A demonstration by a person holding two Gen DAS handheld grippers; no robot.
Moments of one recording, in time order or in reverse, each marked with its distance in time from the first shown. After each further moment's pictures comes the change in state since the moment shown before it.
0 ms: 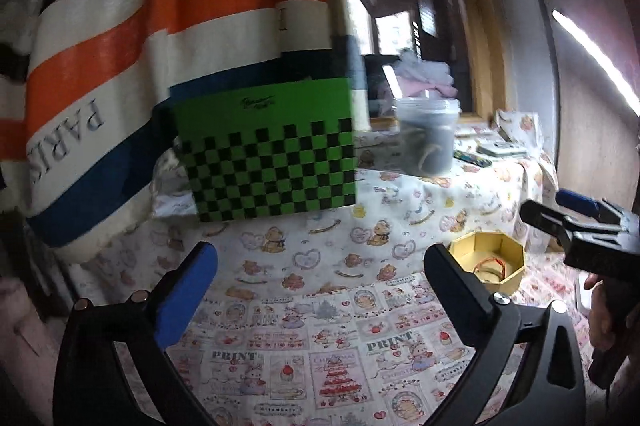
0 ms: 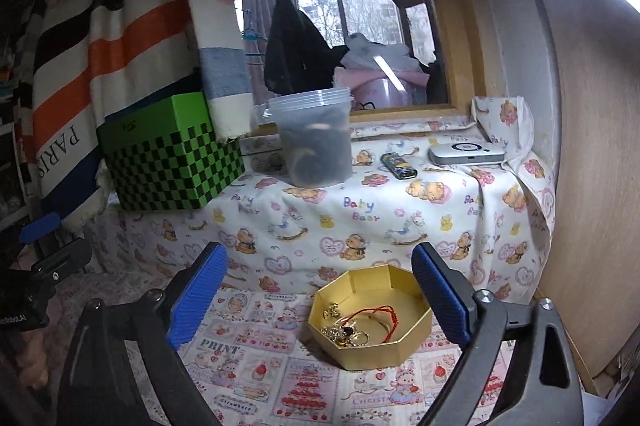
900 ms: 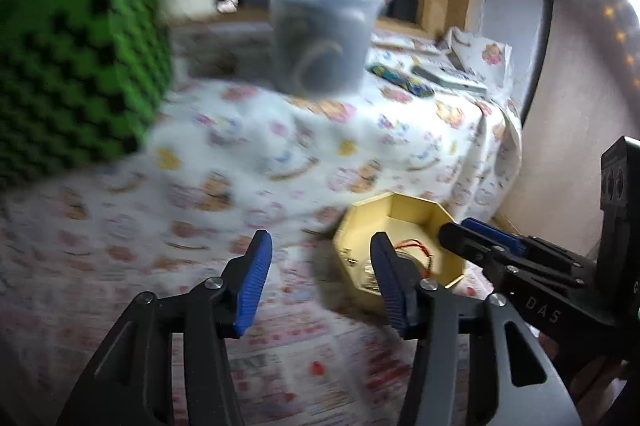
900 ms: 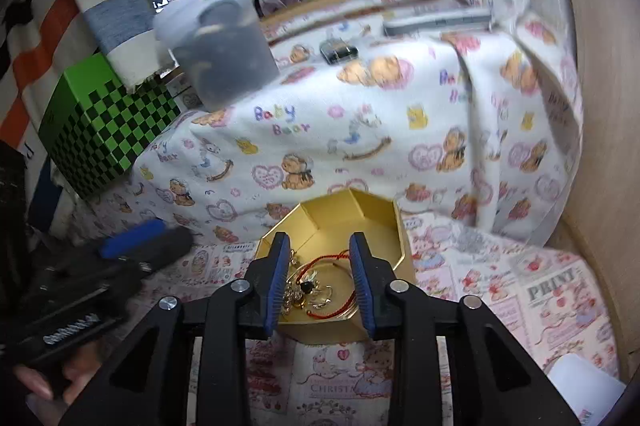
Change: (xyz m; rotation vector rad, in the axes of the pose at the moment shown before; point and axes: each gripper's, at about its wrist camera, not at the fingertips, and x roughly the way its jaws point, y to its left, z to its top) left arm 0.123 -0.107 0.007 -0.024 0.359 -0.266; right arm 0.074 -0.070 -0.025 0.223 0.317 0.029
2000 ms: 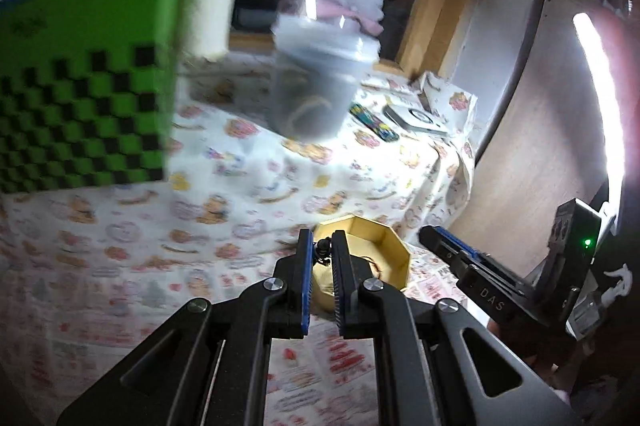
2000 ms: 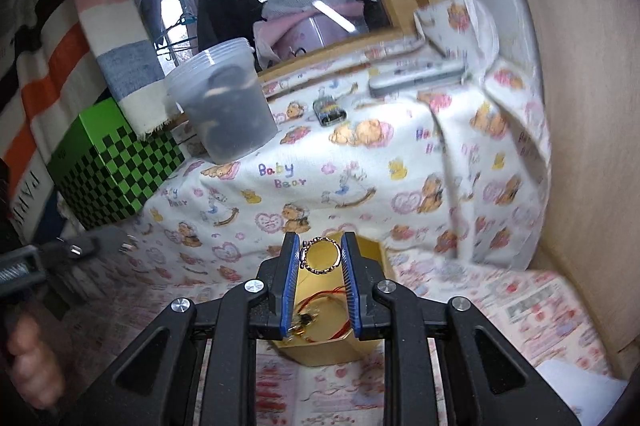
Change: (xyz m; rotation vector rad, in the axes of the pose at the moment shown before) left arm -0.029 0.016 0.029 -0.104 0.031 -0.194; right arm -0.027 -0.014 0.007 0.107 -0.123 0.024
